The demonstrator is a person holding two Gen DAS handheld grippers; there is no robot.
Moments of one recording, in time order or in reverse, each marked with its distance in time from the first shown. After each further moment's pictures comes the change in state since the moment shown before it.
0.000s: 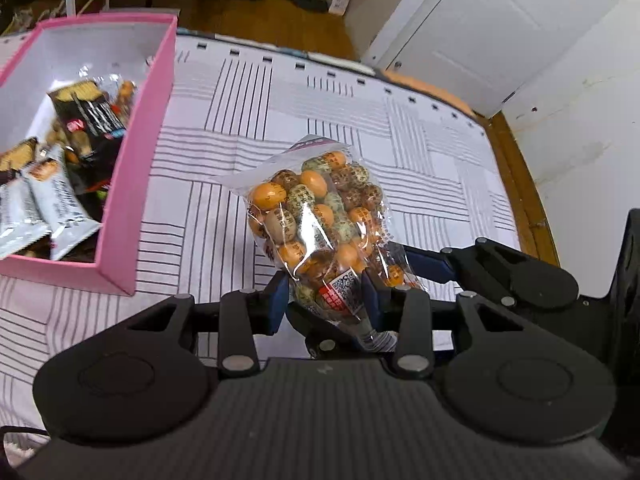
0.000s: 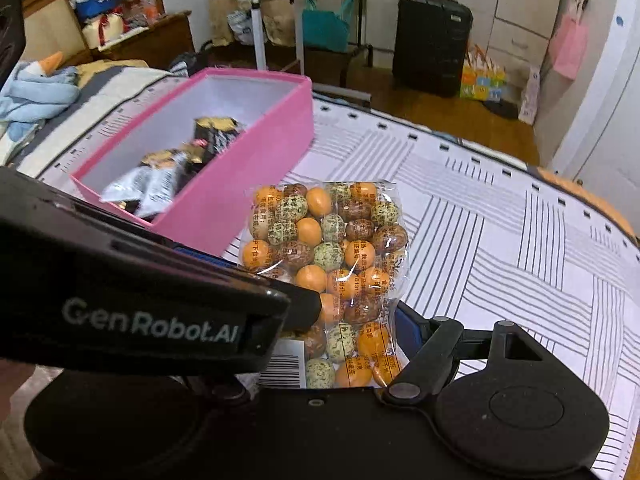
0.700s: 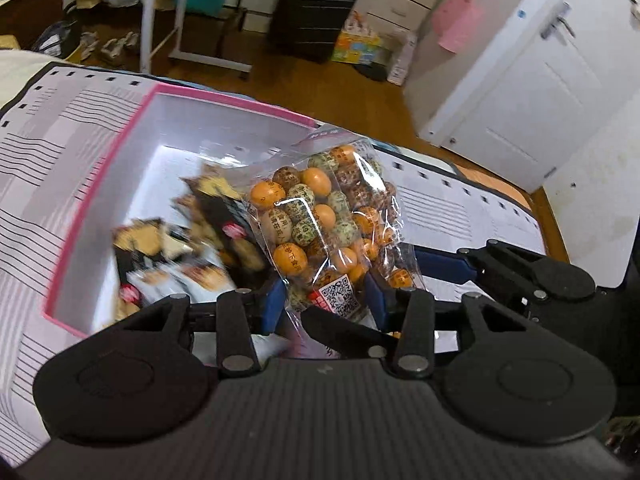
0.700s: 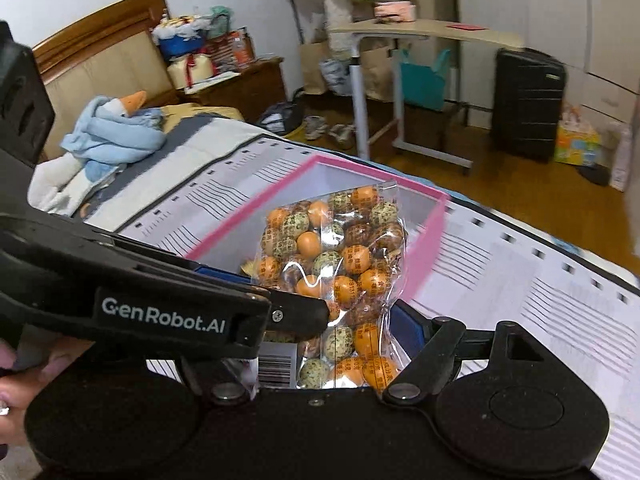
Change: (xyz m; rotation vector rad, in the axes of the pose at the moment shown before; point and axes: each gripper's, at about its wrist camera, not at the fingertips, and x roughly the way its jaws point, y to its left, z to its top) left arm -0.058 0.117 0.060 -0.103 -0.176 0.112; right arm 0.042 0.068 0.103 -0.098 -0.133 0.286
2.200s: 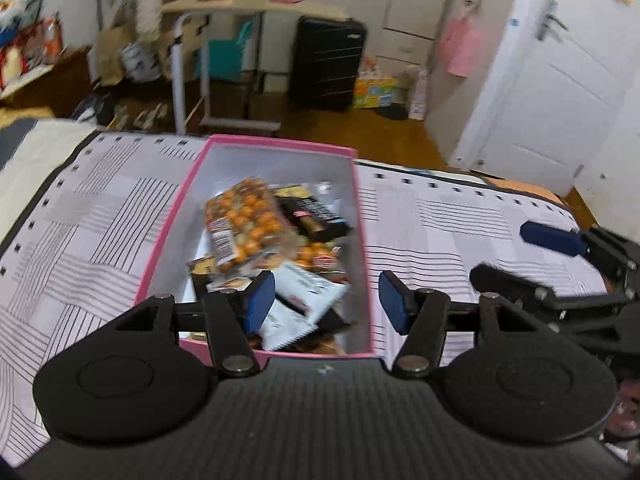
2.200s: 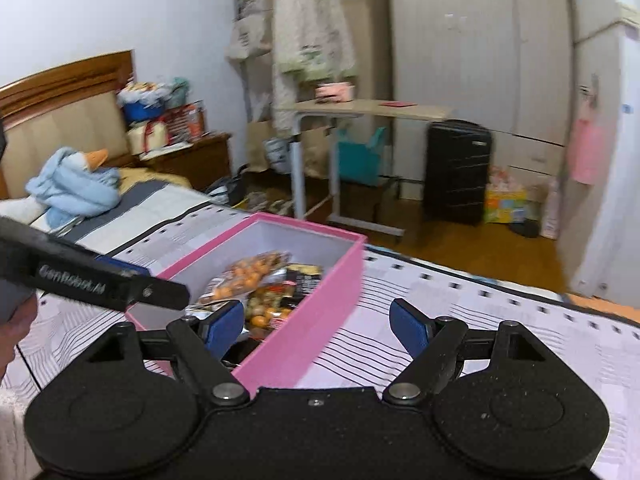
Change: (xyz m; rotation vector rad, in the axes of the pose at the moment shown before) left arm -0.054 -0.003 -0.055 0.174 -0.183 0.129; right arm -0.090 0.010 -0.065 0.034 -0.277 -0.249
